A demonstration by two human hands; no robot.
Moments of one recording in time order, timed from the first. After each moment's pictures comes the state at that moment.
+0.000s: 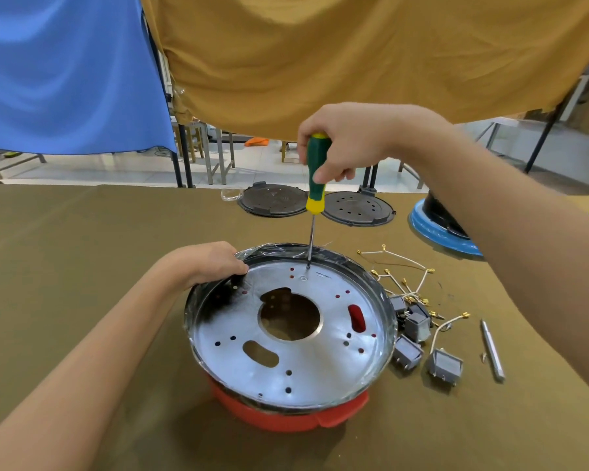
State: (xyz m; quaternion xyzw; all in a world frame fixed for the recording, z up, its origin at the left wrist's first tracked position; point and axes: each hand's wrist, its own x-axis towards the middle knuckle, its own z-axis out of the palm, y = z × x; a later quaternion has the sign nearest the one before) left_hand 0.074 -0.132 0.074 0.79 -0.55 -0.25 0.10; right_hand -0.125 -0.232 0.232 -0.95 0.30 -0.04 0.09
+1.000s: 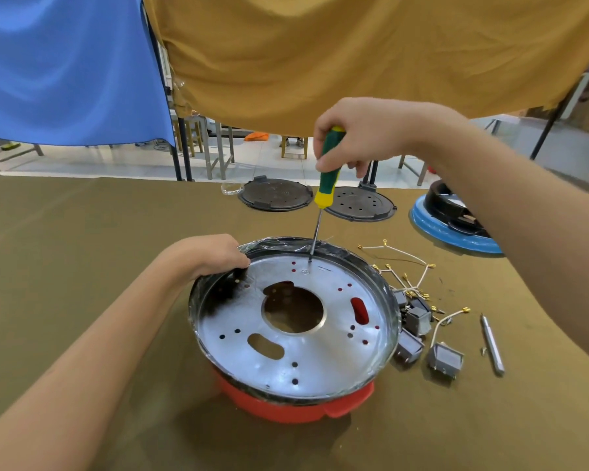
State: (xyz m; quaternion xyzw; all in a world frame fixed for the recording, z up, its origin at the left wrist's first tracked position) left_hand 0.075 -0.136 0.073 0.81 -0.54 -0.23 0.07; right_hand -0.136 -0.234 0.227 -0.94 0.33 -0.08 0.10
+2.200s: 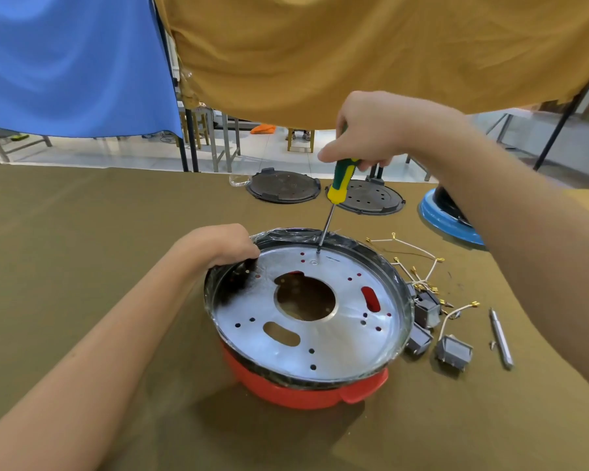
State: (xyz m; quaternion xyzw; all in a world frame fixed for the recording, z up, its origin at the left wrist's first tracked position) left_hand 0.073 -0.139 0.070 0.82 -0.54 -0.19 0.04; right_hand -0.125 -0.225 0.216 -0.91 0.41 -0.09 0.01
